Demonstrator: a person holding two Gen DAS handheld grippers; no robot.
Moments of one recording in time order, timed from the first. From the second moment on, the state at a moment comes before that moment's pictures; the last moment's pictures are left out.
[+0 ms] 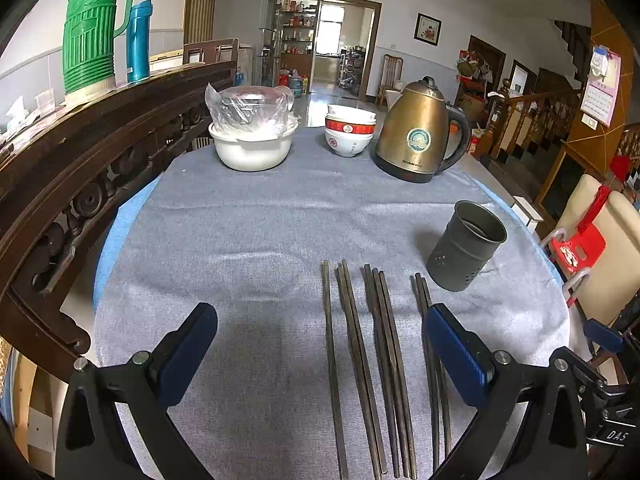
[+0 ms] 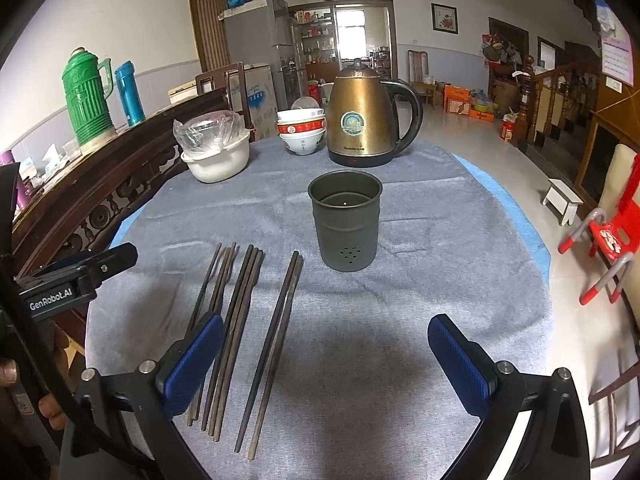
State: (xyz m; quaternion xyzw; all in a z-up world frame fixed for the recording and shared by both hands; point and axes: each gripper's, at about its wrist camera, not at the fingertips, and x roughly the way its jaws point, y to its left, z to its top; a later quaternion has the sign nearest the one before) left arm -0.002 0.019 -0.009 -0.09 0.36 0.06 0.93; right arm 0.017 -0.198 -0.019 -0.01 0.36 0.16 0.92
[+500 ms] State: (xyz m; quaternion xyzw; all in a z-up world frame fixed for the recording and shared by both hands) left arm 0.001 0.017 -0.011 -0.09 0.37 0.05 0.93; right arm 0.019 -0.199 -0.025 -0.01 0.37 0.16 0.92
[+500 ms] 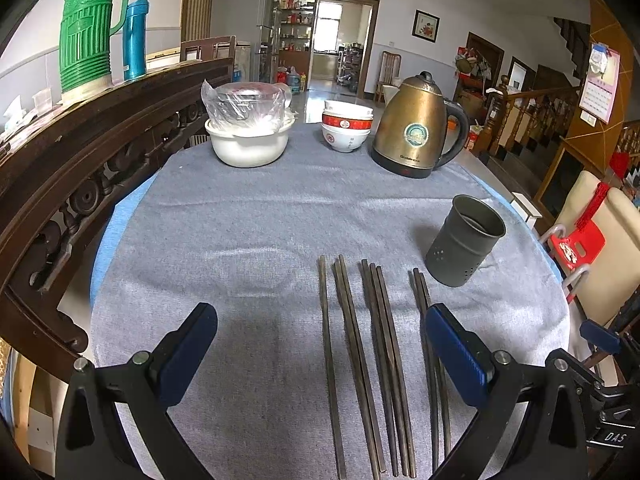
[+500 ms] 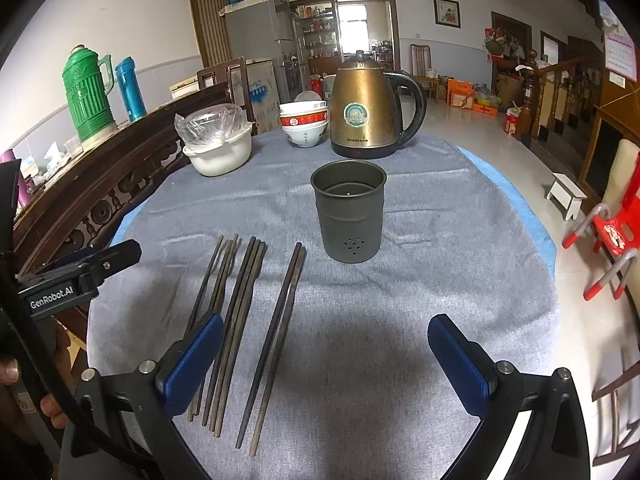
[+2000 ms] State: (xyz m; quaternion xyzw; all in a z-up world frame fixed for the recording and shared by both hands) left arm 0.009 0.068 -0.069 -0.16 0.46 0.10 0.86; right arm 0.078 -0.190 -0.081 0.00 0.52 0.18 0.84
